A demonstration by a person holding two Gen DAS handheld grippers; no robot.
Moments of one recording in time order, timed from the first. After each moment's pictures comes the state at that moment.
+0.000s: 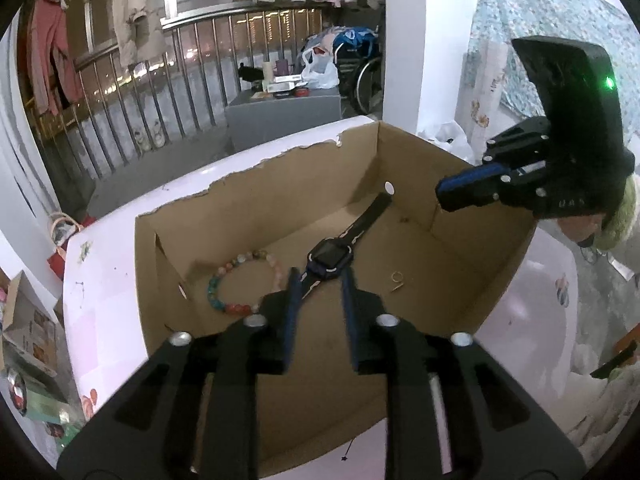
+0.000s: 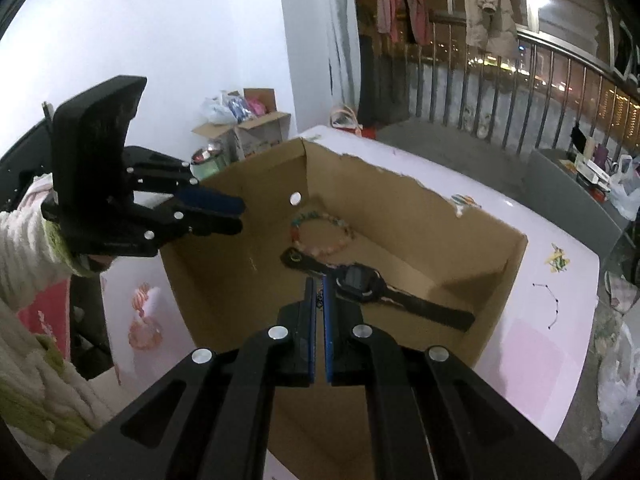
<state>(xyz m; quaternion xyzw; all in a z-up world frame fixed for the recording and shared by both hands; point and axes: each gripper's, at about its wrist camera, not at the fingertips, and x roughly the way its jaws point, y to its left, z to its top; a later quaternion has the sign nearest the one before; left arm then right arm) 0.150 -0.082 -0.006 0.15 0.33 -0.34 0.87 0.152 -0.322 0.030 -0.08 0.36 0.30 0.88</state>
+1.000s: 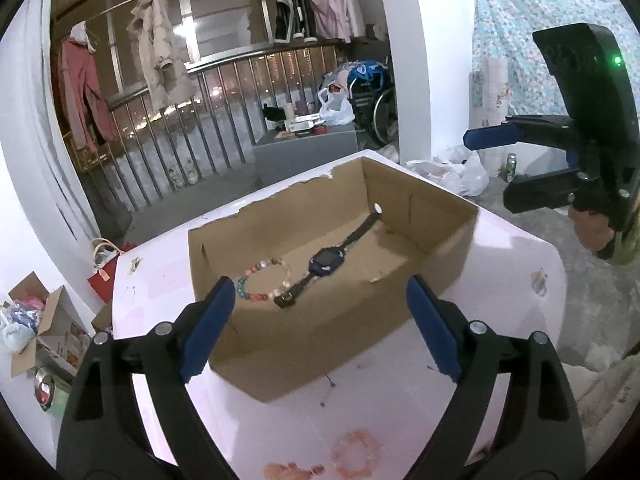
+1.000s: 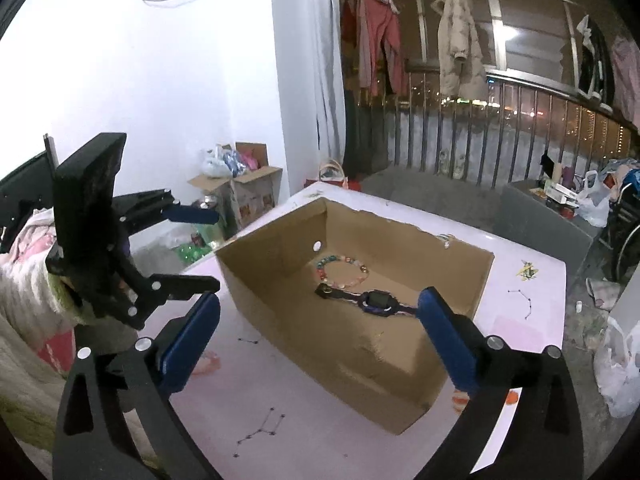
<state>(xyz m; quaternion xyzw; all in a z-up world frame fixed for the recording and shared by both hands) 0.043 -0.061 0.034 0.17 0.24 -0.30 0.91 0.043 -0.314 0.083 -0.04 0.26 0.27 0.93</state>
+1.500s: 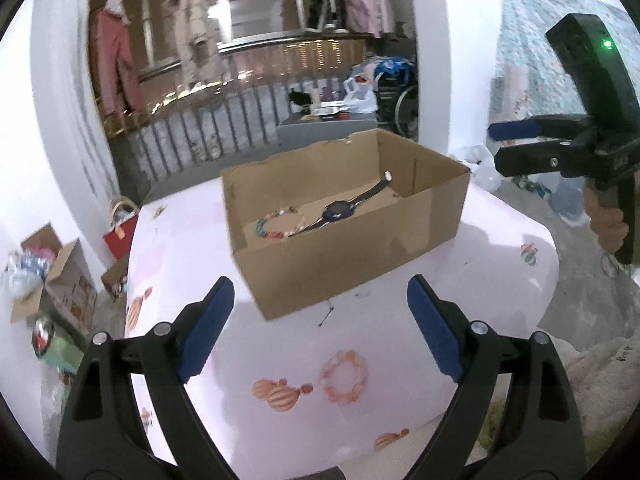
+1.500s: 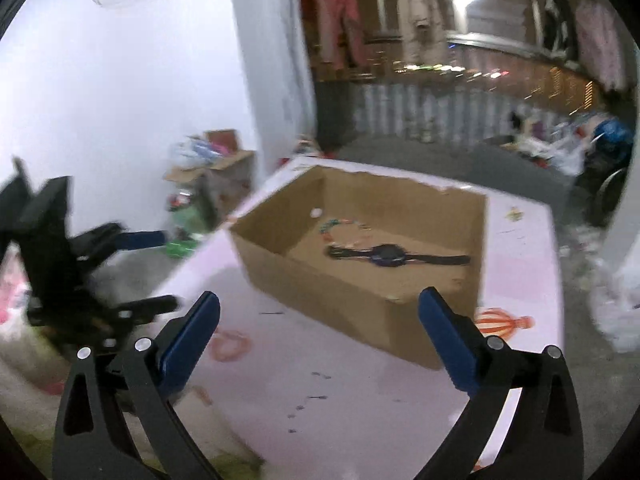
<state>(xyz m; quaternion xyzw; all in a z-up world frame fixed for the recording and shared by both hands) -0.013 -0.007 0.011 0.13 0.27 -0.25 0.92 0.015 -0.276 0.081 -0.05 0.32 0.17 0.93</state>
